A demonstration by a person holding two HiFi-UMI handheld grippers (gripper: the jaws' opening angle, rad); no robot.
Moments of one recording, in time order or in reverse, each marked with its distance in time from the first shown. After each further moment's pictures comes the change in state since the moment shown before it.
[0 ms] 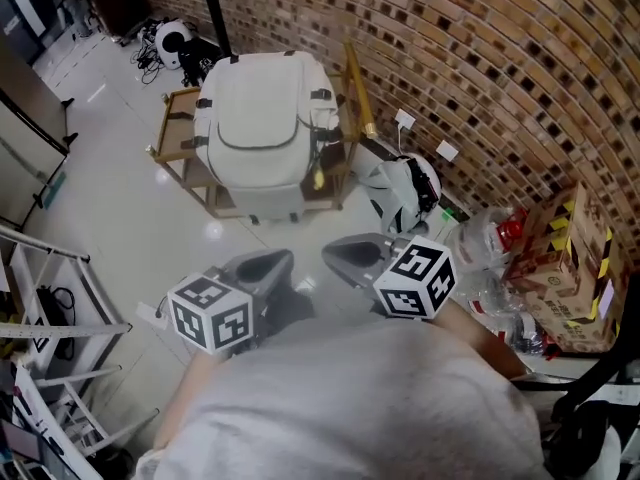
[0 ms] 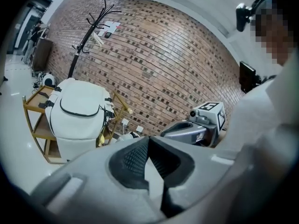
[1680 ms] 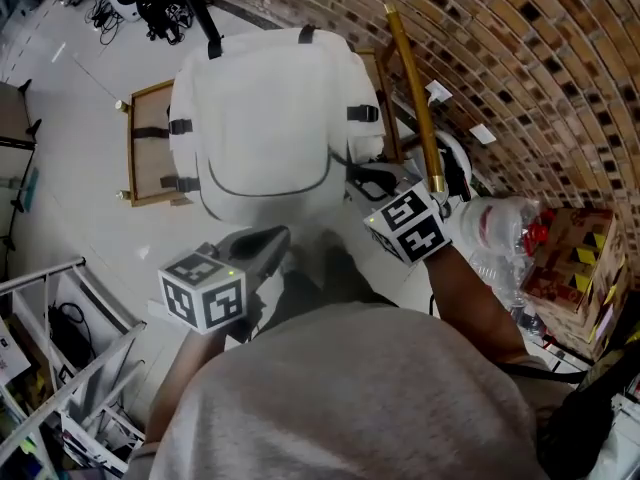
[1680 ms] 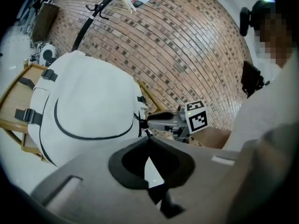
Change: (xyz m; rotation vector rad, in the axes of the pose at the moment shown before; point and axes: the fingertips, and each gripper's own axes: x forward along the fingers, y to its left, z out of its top) left arm 0.107 0.229 0.090 -0.201 0.215 -0.064; right arm 0.143 -0.313 0.053 -0.068 0.292 -0.432
